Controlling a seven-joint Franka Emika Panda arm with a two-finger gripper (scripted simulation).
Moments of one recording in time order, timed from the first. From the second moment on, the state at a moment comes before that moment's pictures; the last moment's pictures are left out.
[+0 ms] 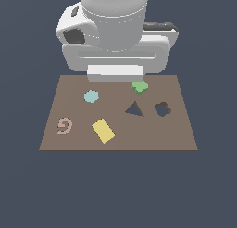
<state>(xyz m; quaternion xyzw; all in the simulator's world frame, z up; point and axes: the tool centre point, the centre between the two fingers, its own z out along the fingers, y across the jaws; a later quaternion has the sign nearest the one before) -0.005 -0.003 0.167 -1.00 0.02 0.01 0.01</state>
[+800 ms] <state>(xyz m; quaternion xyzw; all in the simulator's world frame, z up) -0.025 0.032 0.129 -1.00 -0.08 0.01 0.01</state>
